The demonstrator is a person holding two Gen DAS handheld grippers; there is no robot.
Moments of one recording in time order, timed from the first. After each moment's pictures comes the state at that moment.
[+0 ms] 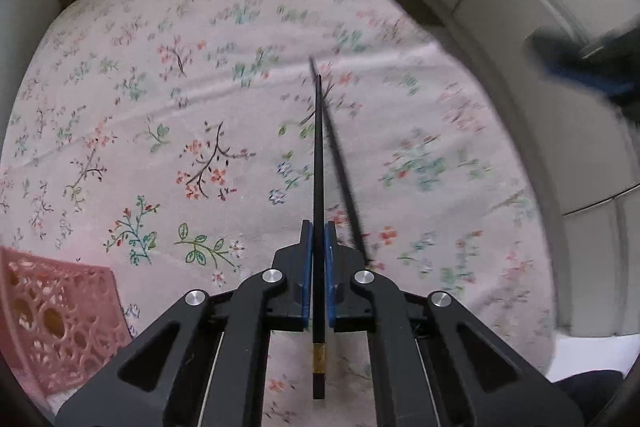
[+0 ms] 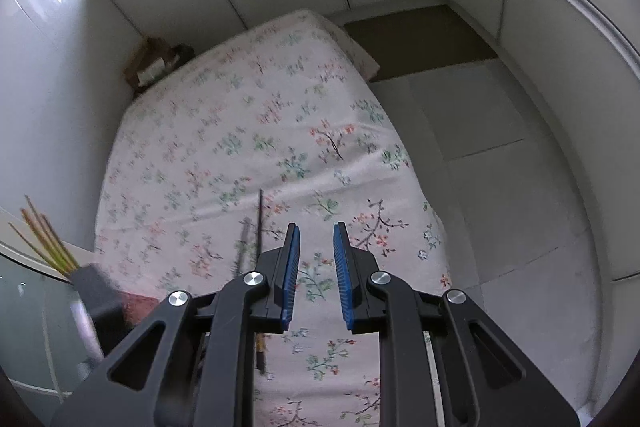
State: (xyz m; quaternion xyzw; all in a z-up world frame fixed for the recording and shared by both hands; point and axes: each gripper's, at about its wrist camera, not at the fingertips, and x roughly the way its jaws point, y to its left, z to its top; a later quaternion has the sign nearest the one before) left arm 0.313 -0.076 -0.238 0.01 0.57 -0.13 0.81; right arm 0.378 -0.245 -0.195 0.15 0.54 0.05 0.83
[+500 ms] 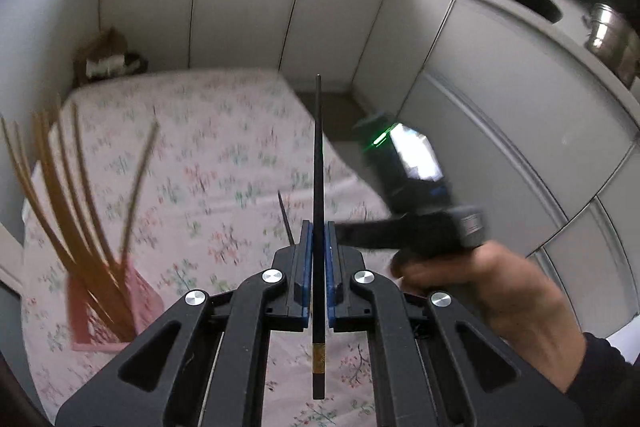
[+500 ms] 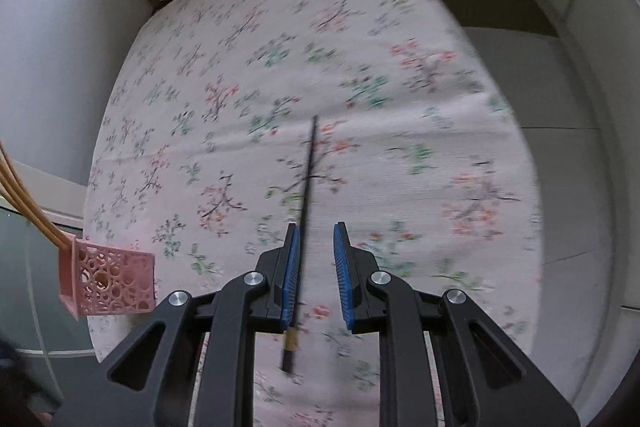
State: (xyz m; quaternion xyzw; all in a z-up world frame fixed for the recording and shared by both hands) left arm 0.242 -0.041 -0.104 -0.06 0.38 -0.20 0.90; right arm 0.402 -0.164 -0.256 0.10 0.62 0.14 0.77
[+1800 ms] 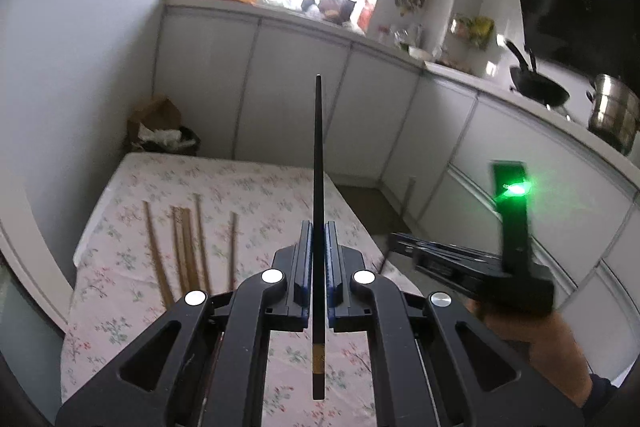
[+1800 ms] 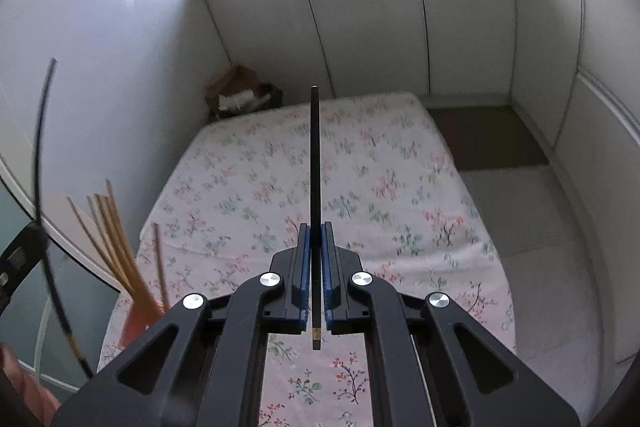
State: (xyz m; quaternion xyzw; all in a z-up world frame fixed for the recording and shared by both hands) left arm 0.222 0.059 -0.063 -0.11 0.23 -0.13 0.96; right arm 0.351 -0.136 -0.113 0.08 0.37 0.15 0.91
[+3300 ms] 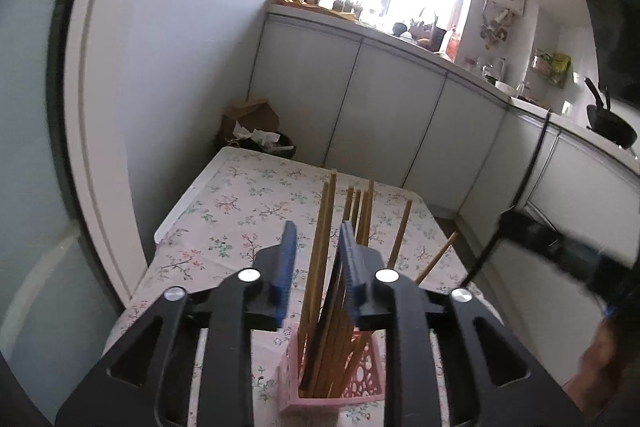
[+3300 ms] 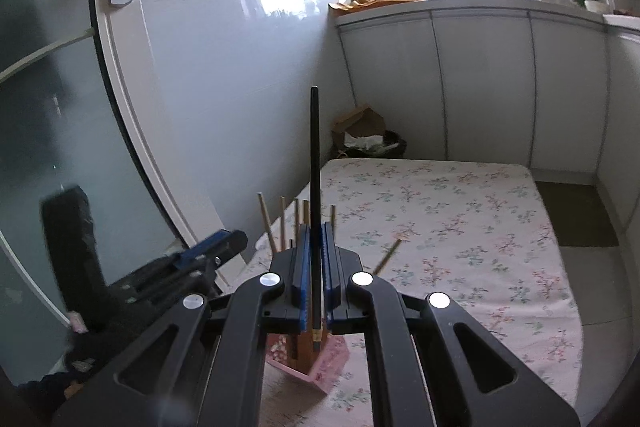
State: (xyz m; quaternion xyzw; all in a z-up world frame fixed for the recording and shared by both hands) left arm 0.210 0.131 -0.091 -0.14 0.22 0.02 0.97; right arm 0.282 -0.038 -0.073 0.07 0.27 0.32 0.90
